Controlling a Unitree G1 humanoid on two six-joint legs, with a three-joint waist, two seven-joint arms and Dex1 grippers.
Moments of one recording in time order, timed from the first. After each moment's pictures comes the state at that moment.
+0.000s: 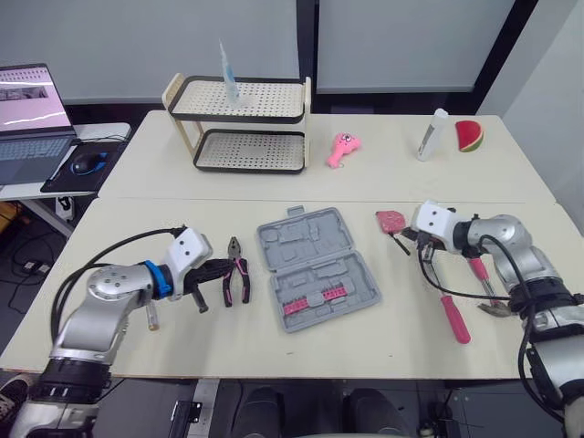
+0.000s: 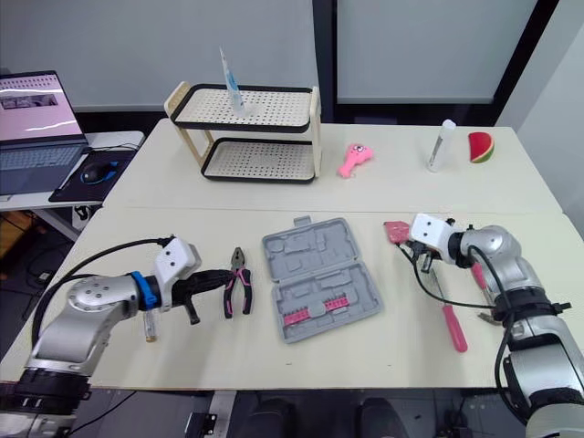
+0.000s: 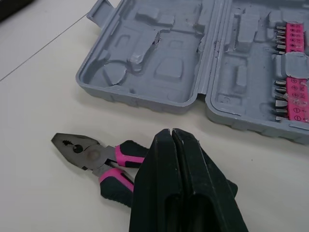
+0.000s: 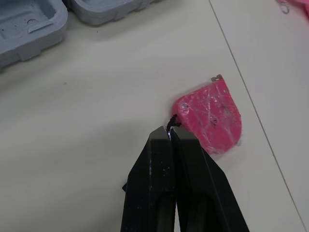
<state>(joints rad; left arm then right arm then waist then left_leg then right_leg) -0.21 0.73 -0.01 0.05 -0.23 0.26 -0.97 -0.72 -0.65 0.25 0.71 -0.20 -0.14 0.93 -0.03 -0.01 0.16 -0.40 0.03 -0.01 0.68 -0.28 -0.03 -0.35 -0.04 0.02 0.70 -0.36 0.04</state>
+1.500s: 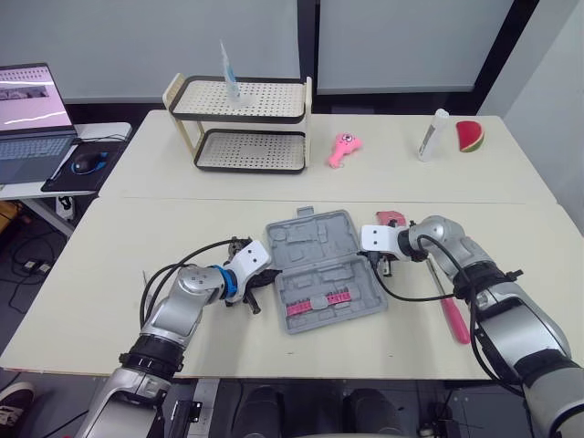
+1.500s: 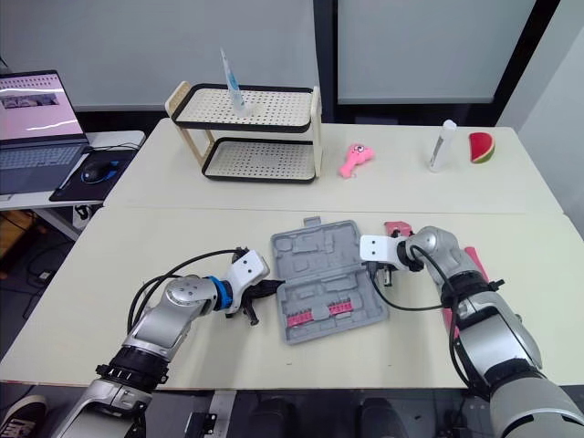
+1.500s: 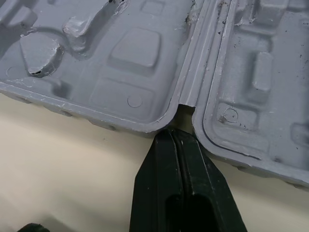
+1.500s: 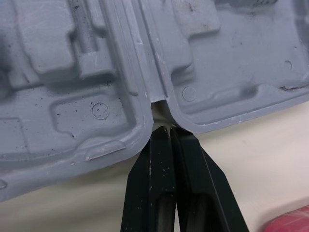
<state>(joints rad) -0.39 0.51 -0.24 0.25 0.01 0.27 -0.88 -0.83 -0.49 0.41 0.80 -0.37 -0.18 1.05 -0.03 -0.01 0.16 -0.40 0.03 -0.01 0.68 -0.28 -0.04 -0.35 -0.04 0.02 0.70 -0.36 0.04</state>
